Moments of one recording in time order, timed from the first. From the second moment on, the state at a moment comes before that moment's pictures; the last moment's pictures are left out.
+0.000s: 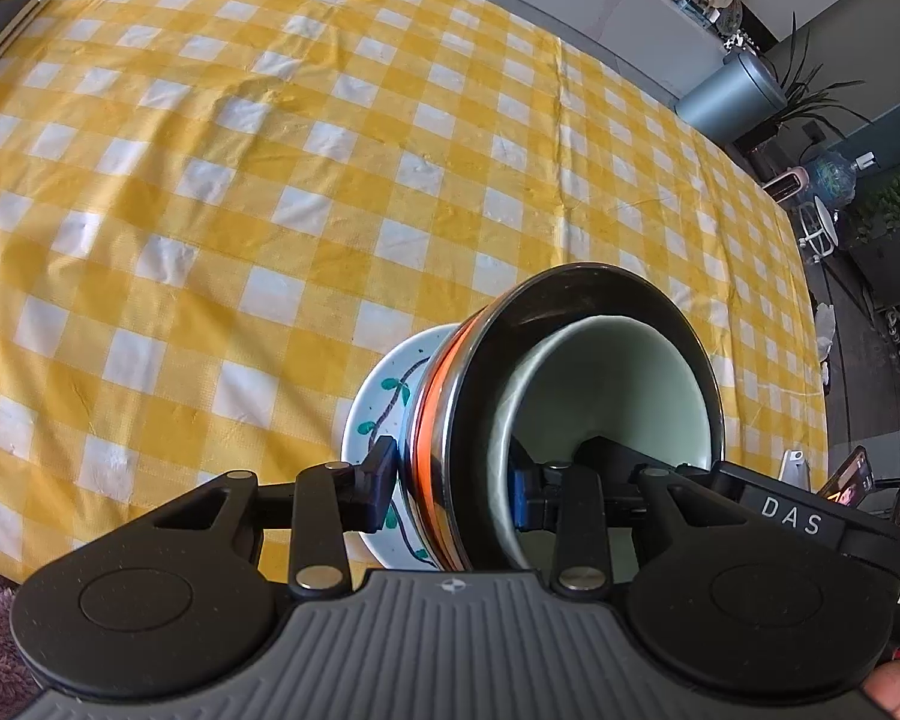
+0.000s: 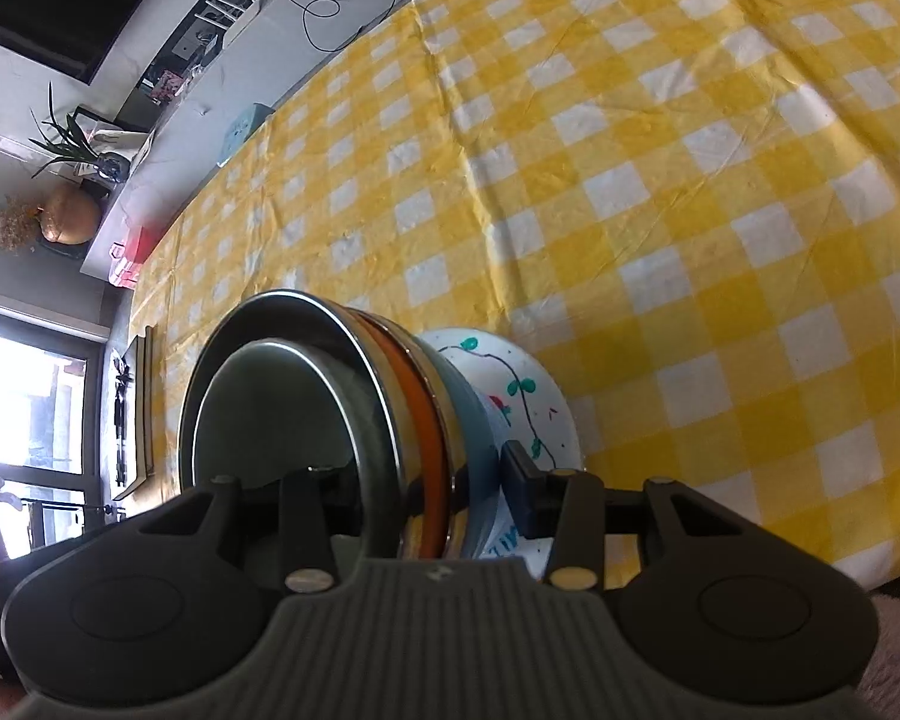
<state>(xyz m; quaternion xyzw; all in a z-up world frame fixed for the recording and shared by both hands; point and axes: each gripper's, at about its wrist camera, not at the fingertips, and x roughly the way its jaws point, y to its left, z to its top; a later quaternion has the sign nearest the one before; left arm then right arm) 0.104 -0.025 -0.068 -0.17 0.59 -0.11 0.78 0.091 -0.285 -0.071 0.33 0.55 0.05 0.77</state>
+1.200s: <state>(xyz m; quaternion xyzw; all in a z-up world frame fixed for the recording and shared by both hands) 0.038 -0.026 0.003 -0.04 0.39 -0.14 0.91 0.047 -0.254 -0.008 0.15 0.41 0.07 0.90</state>
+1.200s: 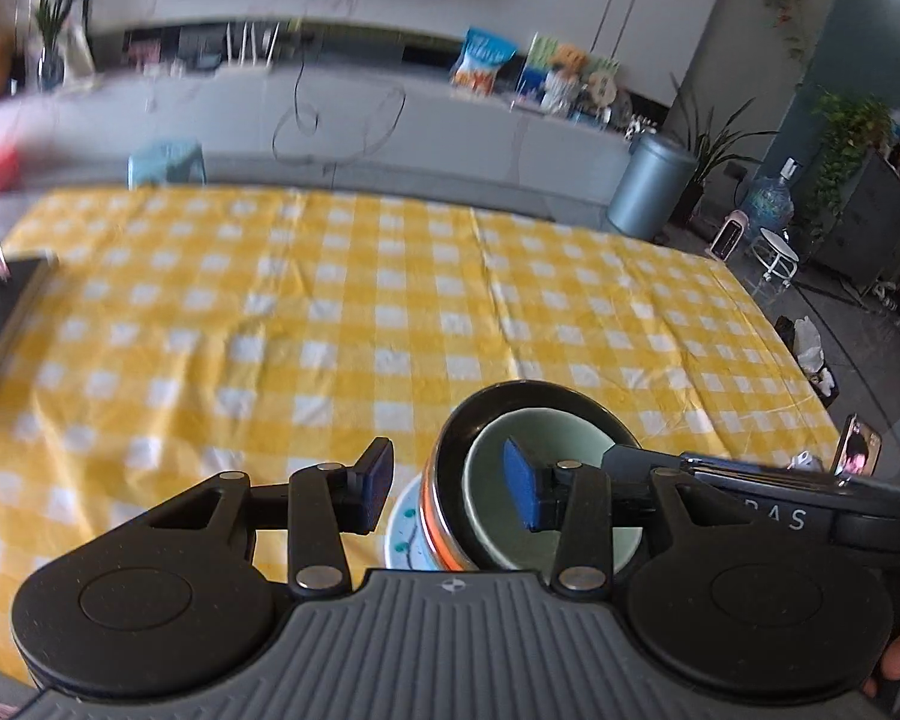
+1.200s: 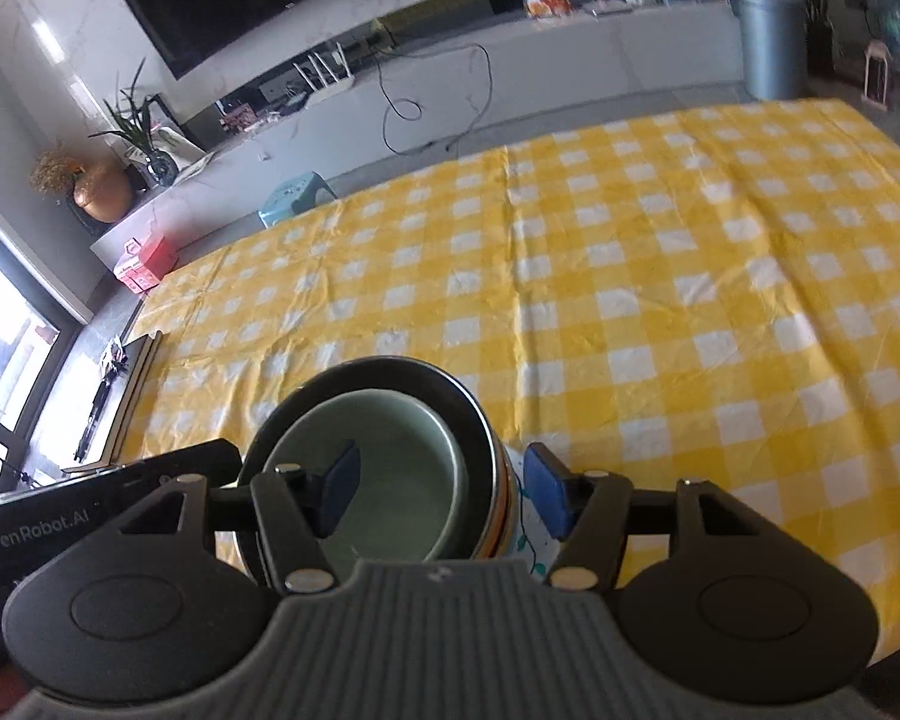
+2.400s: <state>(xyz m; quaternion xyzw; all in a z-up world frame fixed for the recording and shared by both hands) -0.053 -0.040 -0.037 0.11 0.33 -0.11 0.93 -0.064 -0.234 -0.029 0.01 0.31 0.09 0.95</state>
